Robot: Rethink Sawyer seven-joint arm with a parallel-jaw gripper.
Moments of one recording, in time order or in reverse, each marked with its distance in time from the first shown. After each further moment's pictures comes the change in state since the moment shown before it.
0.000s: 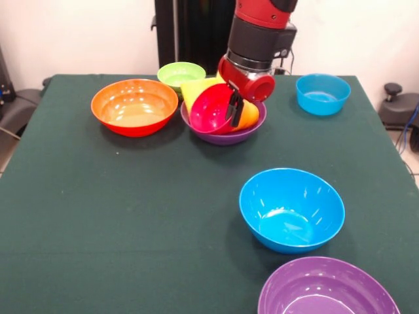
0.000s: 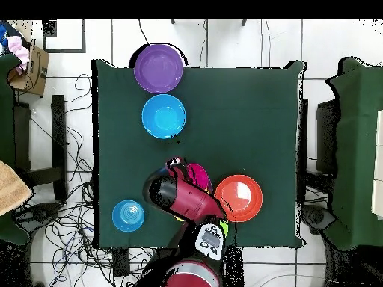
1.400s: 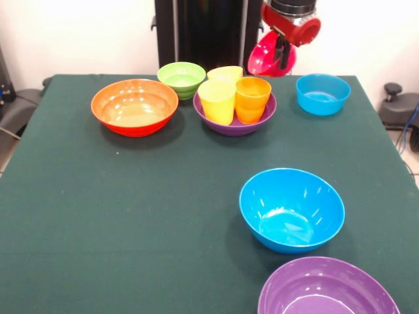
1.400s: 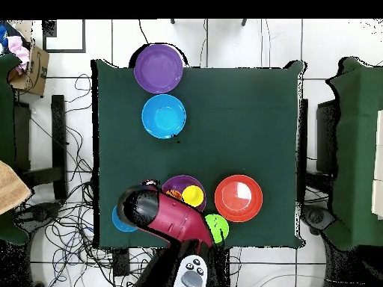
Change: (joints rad) arm 0.082 -0.200 -0.005 0.101 0.003 0.366 0.000
